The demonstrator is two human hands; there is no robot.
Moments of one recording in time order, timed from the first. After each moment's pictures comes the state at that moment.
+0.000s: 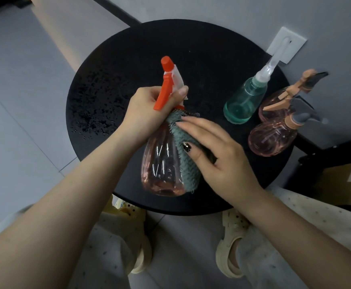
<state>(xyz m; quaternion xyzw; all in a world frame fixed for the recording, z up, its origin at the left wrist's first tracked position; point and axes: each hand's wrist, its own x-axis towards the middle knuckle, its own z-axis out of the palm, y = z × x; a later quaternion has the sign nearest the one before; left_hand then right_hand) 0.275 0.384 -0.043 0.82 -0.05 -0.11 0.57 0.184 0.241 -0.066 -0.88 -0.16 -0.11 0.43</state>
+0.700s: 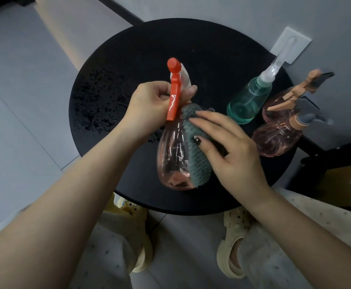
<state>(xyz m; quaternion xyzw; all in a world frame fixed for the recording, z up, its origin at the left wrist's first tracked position) 0.275 0.384 -0.038 0.79 -0.03 -0.11 0.61 0.189 0.235 -0.070 -0.89 -0.13 -0.16 0.42</state>
